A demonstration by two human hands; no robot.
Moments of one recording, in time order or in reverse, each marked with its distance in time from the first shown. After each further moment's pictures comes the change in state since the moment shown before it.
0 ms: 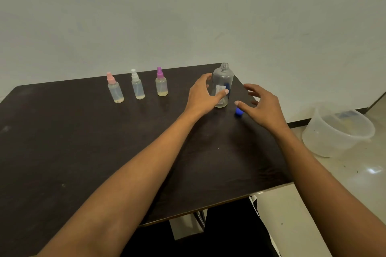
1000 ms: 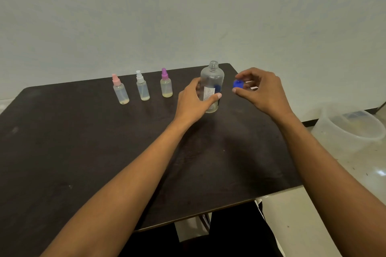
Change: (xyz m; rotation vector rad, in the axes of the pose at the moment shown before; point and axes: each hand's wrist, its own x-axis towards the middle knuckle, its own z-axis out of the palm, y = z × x) left_hand -0.028 -0.009 -0.035 0.004 0.098 0.002; right_hand 0.016 -0.057 -0.019 0.087 0.014 -0.159
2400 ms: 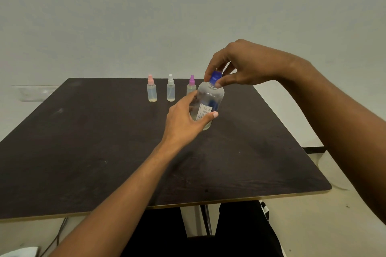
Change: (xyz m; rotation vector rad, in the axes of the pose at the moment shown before) left_hand -0.101 0.007 -0.093 0.065 0.166 0.003; right_hand 0.026 -0.203 -0.019 -0.453 -0.682 -0.642
